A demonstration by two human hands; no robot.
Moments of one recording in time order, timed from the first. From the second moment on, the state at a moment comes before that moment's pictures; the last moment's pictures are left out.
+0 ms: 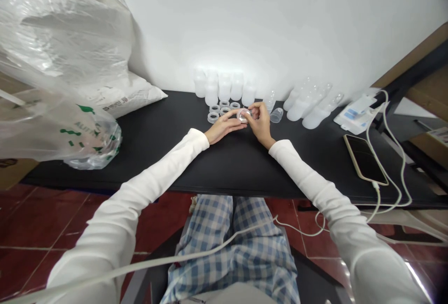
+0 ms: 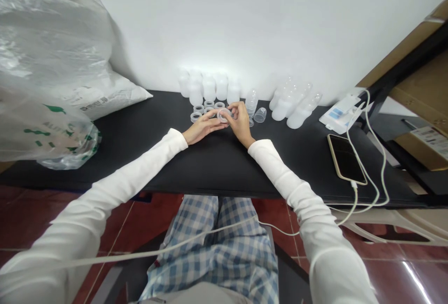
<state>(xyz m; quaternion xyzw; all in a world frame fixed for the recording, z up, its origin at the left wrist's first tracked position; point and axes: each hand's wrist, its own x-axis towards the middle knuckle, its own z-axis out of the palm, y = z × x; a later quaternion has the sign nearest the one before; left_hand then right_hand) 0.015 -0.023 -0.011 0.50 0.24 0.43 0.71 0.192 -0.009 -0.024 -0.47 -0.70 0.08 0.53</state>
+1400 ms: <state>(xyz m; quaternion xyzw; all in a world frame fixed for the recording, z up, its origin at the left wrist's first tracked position) 0.016 -0.010 -0.028 0.59 0.35 0.45 0.57 0.184 -0.019 -0.029 -0.39 -0.74 0.33 0.44</state>
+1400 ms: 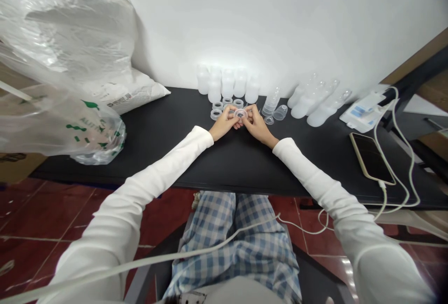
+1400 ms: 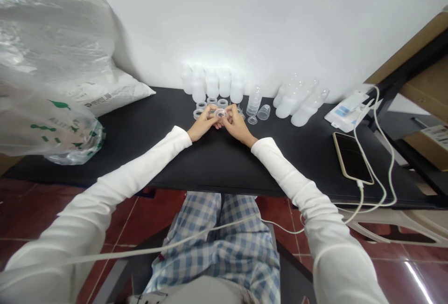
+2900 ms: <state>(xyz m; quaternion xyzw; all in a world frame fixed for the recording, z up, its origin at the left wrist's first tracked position) 0.018 -0.026 -0.023 0.69 0.38 0.44 0.43 0.186 -0.024 -0.021 -0.40 -0.74 0.33 0.43</state>
